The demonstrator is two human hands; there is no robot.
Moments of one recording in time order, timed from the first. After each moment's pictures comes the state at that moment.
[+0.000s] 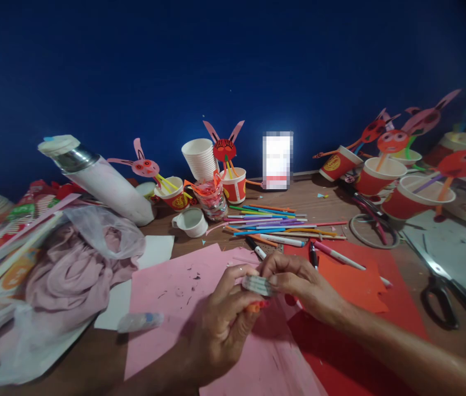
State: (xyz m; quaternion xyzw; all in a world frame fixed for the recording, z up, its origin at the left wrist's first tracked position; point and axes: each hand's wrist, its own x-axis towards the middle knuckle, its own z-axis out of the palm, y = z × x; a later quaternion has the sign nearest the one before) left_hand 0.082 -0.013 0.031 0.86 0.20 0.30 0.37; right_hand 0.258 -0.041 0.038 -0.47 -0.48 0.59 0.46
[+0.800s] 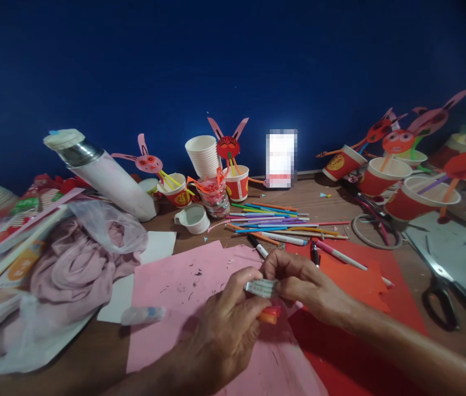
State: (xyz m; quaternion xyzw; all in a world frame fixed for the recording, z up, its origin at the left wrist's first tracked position) left_hand 0.079 -0.022 0.033 0.91 0.20 0.28 0.21; right_hand 0.261 -0.046 0.045 -0.43 -0.47 0.65 0.42
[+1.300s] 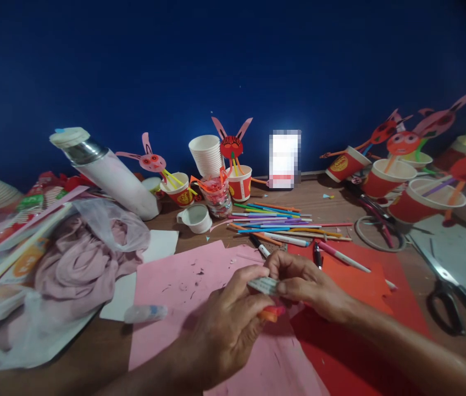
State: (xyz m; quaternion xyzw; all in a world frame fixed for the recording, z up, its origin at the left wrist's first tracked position) left_hand 0.079 -0.015 0.043 0.91 0.18 0.26 0.27; right_hand 0.262 -0.039 0.036 -0.37 -0.45 0.68 0.45
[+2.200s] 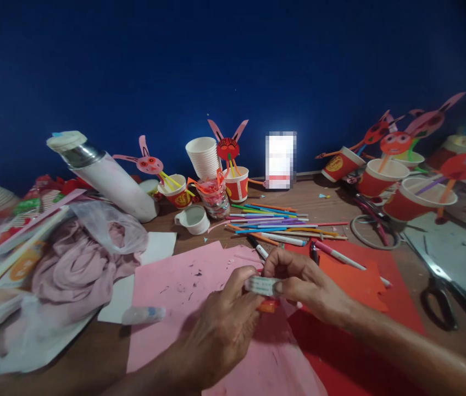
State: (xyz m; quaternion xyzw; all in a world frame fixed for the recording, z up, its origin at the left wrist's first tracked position) left_hand 0.082 -0.019 0.033 0.92 0.24 0.23 0.23; right_hand 0.262 -0.047 0.042 -0.43 -0.49 0.62 0.44
